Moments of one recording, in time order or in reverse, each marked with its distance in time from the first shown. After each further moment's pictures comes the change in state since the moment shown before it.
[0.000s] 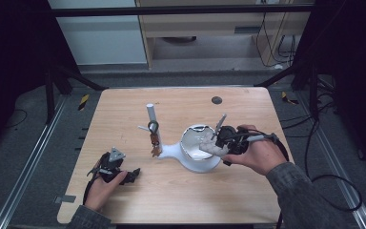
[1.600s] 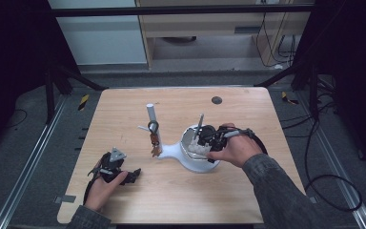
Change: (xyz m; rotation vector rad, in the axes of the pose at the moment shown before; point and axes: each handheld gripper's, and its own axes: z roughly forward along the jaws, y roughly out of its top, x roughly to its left) left arm -0.001 0.001 0.000 0.003 -0.008 0.011; right arm 0.004 0.044 0.038 0.082 0.031 -0.045
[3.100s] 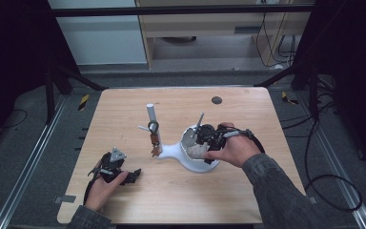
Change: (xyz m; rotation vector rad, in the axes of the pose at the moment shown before) left arm -0.001 0.000 0.000 0.002 -0.002 0.003; right arm 0.001 0.002 -0.002 -0.060 0.024 0.027
